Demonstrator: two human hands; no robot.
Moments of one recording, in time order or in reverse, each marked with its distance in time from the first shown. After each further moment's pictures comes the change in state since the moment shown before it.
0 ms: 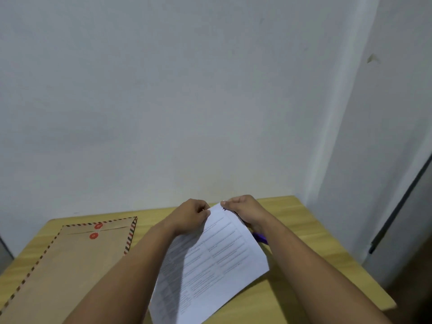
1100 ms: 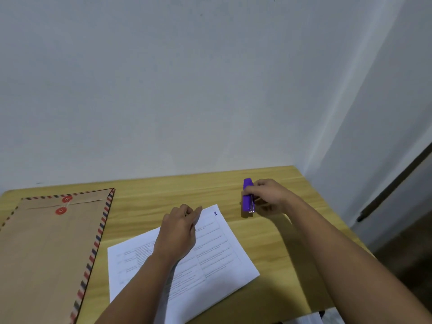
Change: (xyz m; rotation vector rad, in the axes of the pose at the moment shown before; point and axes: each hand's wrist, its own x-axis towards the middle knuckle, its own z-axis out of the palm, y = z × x) left_hand 0.003 -0.118 0.126 0.339 0.355 0.197; right_hand 0.047 0.071 -0.071 -0.131 0.063 0.354
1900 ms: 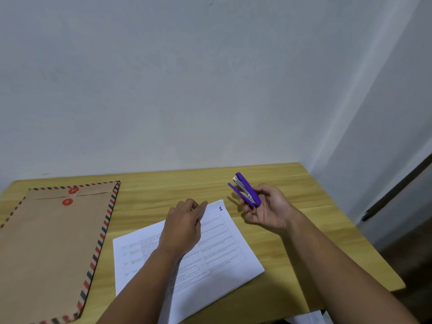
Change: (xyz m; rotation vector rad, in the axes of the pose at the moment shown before) left_hand 0.001 0.004 -0.002 0.001 -0.006 0.004; right_hand -0.003 0.032 0.026 0.791 -0.485 0.078
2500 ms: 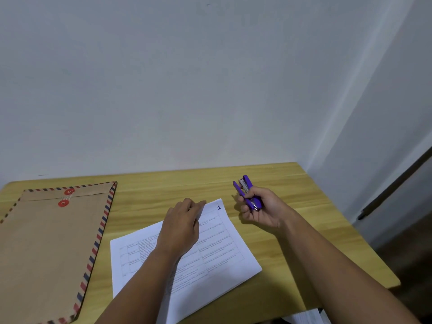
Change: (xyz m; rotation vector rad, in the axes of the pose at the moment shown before) left_hand -0.001 0.007 -0.005 -0.010 -0.004 -0.001; right_hand 0.003 0.003 0.008 -0.042 -0.037 -0.056
